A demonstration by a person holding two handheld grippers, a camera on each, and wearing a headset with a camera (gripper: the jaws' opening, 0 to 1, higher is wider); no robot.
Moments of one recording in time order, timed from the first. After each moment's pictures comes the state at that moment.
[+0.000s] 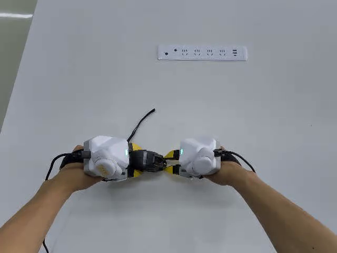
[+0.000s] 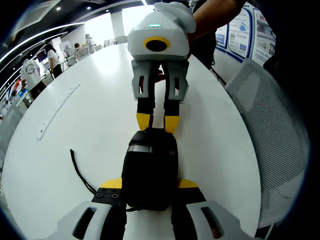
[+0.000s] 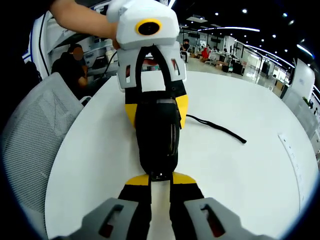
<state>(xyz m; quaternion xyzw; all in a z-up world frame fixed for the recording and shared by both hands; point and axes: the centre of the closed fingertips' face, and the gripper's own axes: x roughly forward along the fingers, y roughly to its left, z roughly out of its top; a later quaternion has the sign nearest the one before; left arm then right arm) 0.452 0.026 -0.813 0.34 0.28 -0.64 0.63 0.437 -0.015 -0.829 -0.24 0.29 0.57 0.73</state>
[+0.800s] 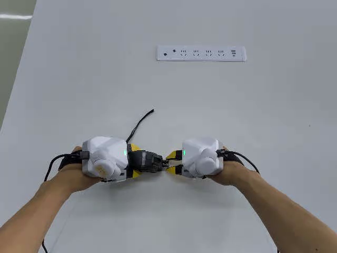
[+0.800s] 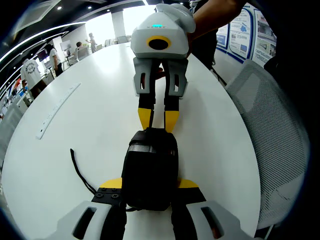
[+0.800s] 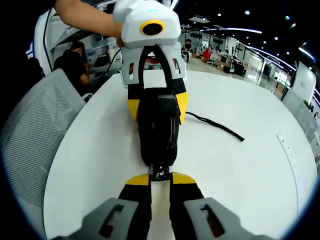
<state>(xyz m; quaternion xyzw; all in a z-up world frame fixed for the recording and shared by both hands) 0.452 0.026 -0.813 0.34 0.28 -0.64 0.63 0.436 -0.026 -0.828 -0.25 0.29 0.57 0.72</state>
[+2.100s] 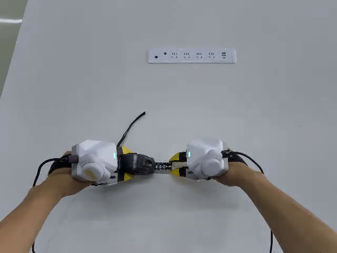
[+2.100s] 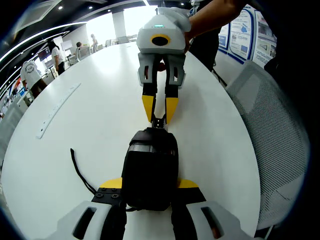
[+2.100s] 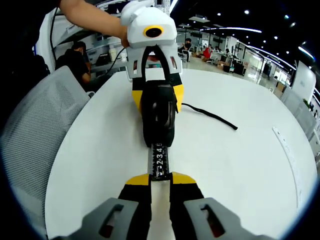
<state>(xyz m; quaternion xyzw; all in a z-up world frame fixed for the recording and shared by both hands) 0.453 0.027 -0.813 0.34 0.28 -0.64 0.63 0.428 -0.057 -0.827 -0.25 0.29 0.57 0.72</state>
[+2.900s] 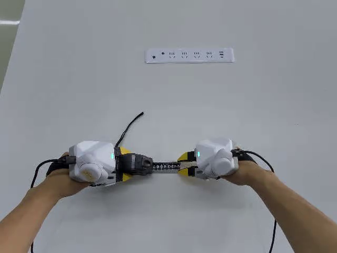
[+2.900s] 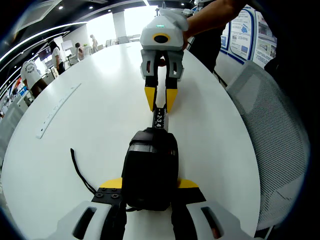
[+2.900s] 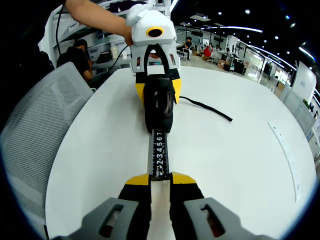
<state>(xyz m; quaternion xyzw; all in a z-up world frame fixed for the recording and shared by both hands) 0.452 0.026 -0.814 0.34 0.28 -0.64 0.63 0.422 -0.084 -0.824 -0.26 0.30 0.57 0.72</state>
